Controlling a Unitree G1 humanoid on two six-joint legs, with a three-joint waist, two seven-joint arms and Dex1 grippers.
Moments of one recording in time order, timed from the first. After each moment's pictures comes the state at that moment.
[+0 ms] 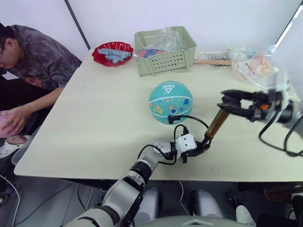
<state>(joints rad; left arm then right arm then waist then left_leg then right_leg) -0.56 0.02 -0.40 0.95 0.16 -0.47 -0.87 -0.41 -0.90 -0.23 -0.30 0.83 0.56 0.98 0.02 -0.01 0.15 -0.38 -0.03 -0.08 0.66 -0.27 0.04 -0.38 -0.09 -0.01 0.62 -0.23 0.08</state>
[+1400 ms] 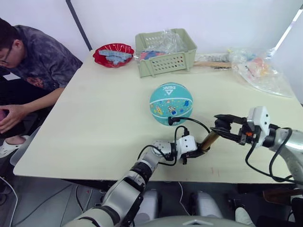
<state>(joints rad) -0.56 0.02 -0.40 0.95 0.17 -0.47 -0.87 -0.12 -0.79 -0.10 -0.31 0.59 0.29 0.97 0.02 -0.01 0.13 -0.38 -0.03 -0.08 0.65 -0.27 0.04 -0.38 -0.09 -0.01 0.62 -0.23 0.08</state>
